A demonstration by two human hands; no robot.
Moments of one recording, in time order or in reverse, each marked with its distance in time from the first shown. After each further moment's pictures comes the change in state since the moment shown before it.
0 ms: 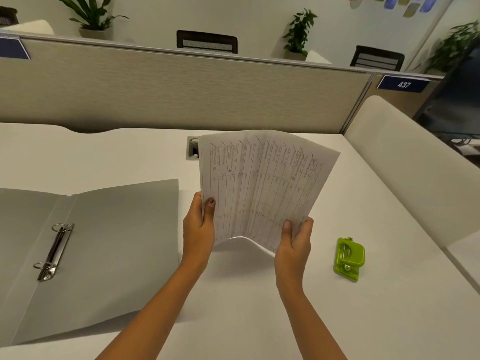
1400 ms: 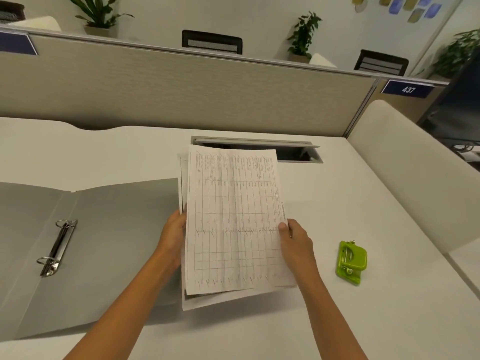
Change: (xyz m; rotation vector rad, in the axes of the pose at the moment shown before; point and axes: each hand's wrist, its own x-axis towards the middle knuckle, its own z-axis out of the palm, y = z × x) left_hand 0.016 -0.016 -0.051 -0.363 -0.099 -0.473; right_hand 0.018 -0.025 -0.011 -0.610 -0.393 0.234
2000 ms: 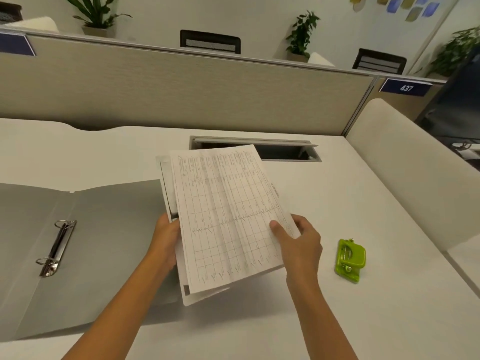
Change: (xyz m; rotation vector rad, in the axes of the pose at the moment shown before) left_hand 0.005 -0.005 -0.012 0.067 0.097 0.034; right_hand -0.029 -0.021 -0.004 0.370 0.269 0.032
